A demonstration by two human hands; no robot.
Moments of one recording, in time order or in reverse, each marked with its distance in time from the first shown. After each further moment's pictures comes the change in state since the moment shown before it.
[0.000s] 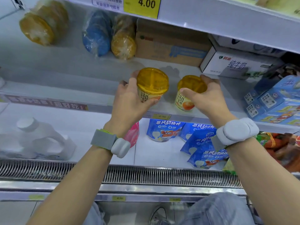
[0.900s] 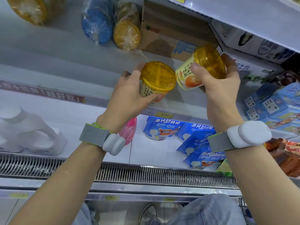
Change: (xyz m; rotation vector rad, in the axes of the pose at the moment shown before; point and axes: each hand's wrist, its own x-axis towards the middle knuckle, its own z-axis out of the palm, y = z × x) left_hand 0.005 -0.010 -0.013 -0.061 -0.087 0.028; right_hand -0.015 -0.040 0.013 0.632 0.184 -0.077
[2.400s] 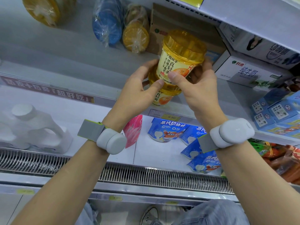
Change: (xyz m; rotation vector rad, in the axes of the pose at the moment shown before) left_hand 0.007 0.000 -0.006 -0.555 -0.007 0.040; right_hand -0.012 0.010 0.047 -0.123 -0.328 -0.105
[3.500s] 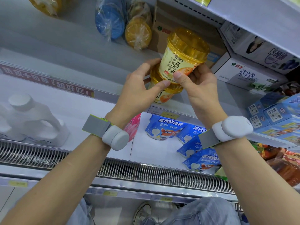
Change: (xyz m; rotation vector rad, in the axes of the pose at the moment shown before) left_hand -0.007 0.001 0.003 0.083 0.059 0.048; right_hand -0.004 -0.002 -0.005 0.059 -0.080 0.030
